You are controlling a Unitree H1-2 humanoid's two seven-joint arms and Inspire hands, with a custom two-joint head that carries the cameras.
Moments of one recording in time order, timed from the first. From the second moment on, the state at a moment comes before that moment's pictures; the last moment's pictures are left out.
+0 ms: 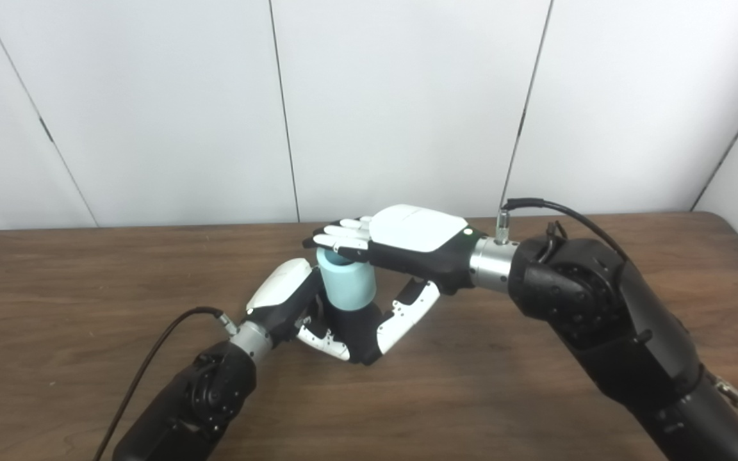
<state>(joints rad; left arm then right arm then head) -0.51 0.16 -0.42 0.25 0.63 0.06 -0.11 -0.69 -0.53 0.36 -0.30 -0.43 0.04 0.77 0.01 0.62</state>
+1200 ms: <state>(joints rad) -0.52 0.16 -0.41 0.26 0.63 0.06 -0.12 -0.68 -0.52 0.41 -0.34 -0.62 0.15 0.79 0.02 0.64</state>
